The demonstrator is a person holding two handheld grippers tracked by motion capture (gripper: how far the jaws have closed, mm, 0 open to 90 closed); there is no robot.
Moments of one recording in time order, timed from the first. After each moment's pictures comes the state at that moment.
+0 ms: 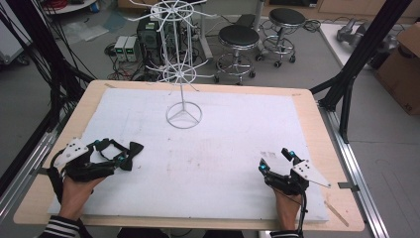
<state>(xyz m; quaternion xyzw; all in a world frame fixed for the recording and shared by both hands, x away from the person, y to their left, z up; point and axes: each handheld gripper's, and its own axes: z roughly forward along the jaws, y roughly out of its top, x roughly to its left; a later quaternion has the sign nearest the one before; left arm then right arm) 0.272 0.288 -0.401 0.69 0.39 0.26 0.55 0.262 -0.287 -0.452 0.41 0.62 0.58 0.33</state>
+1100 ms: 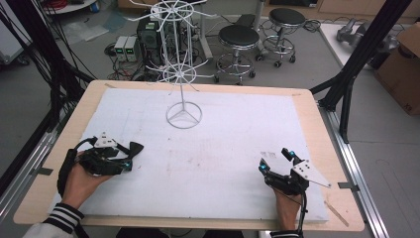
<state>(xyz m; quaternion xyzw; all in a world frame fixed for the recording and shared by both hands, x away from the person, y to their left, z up) 0.303 0.261 -0.402 0.84 0.42 0.19 0.29 0.262 -0.287 -0.452 0.41 0.62 0.58 0.33</state>
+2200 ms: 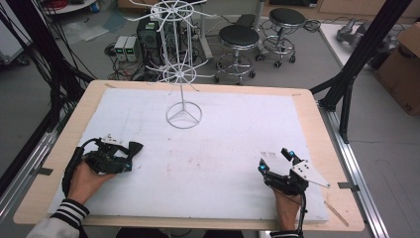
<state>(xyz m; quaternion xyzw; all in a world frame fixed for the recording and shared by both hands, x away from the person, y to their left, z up) 0.317 0.262 -0.418 0.84 0.47 0.11 0.27 0.262 -0.286 -0.452 0.41 0.62 0.58 0.33</state>
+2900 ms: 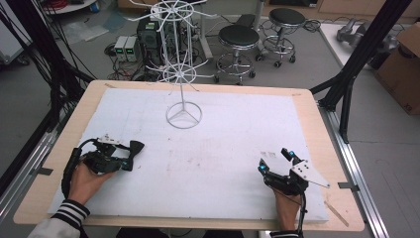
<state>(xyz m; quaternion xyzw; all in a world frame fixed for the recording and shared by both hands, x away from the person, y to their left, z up) 0.313 0.264 -0.415 0.83 0.47 0.12 0.29 0.262 -0.286 -0.452 0.40 0.62 0.58 0.33</state>
